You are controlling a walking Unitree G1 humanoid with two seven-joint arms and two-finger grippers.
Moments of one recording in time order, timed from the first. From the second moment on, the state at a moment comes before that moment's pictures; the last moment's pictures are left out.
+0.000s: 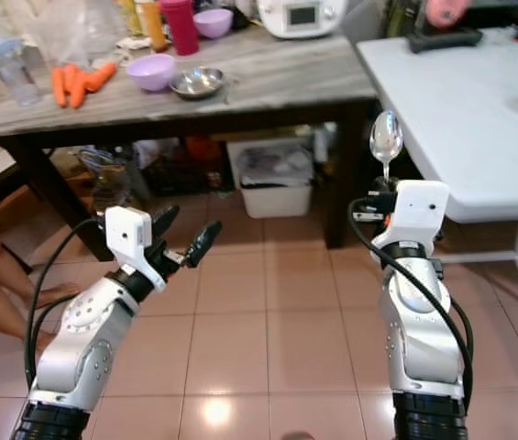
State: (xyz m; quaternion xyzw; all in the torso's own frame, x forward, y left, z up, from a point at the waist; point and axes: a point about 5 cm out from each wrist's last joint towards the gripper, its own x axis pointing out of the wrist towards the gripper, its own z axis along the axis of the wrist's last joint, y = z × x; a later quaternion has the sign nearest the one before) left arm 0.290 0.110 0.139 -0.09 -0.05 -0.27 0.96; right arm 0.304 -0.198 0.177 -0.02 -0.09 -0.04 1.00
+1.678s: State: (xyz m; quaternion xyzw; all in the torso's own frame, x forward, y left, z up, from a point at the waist) left arm 0.288 0.112 0.137 -0.09 -0.05 -0.27 0.96; right arm 0.305 -0.191 0.178 -0.02 -0.09 -0.03 1.00
